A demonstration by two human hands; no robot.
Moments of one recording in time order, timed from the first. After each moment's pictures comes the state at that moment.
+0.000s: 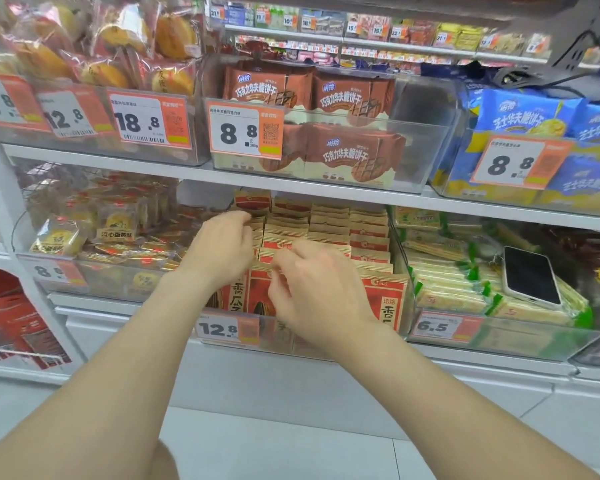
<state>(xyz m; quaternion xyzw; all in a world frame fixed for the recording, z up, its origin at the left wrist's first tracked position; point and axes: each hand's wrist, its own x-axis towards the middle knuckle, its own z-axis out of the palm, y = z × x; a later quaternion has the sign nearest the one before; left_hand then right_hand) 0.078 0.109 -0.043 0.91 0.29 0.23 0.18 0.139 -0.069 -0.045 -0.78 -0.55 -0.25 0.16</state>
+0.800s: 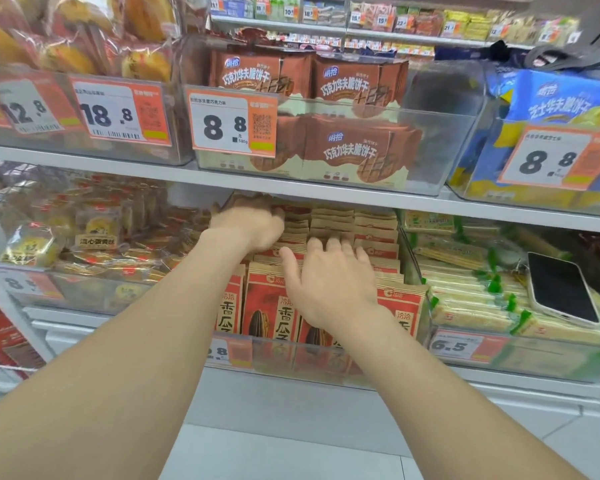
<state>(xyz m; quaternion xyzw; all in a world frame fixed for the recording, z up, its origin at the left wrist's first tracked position) 0.171 0.139 -0.029 0.93 0.34 0.07 0.12 0.193 -0.033 -0.055 -0.92 -0.37 -0.07 0.07</state>
